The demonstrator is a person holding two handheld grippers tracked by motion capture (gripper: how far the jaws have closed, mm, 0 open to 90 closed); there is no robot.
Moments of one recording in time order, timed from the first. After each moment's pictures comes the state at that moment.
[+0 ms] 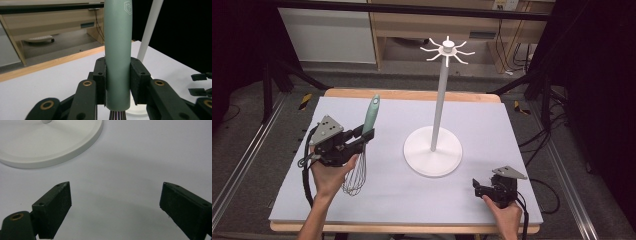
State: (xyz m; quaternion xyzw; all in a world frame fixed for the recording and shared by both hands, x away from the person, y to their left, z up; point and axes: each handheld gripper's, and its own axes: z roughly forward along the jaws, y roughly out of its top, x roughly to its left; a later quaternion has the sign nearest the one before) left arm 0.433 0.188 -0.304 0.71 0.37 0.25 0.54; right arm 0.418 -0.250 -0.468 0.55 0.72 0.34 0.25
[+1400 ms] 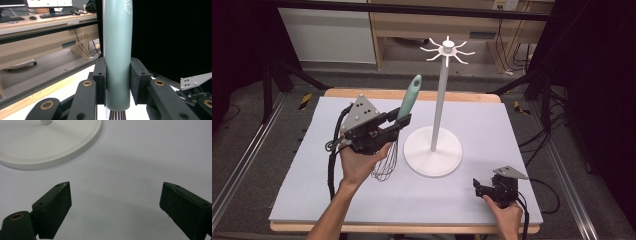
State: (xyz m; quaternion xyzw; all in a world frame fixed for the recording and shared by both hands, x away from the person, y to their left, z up) left arm 0.429 0.116 -0.243 0.73 0.28 0.25 0.58; right arm 0.417 -0.252 -0.467 0.55 0.72 0.35 0.25
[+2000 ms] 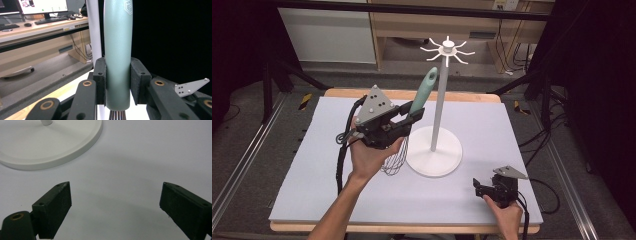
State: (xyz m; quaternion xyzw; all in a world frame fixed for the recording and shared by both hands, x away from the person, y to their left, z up) left arm 0.430 0.093 -0.222 0.73 0.26 0.25 0.58; right arm 0.417 -0.251 -0.467 0.55 0.72 0.35 0.25
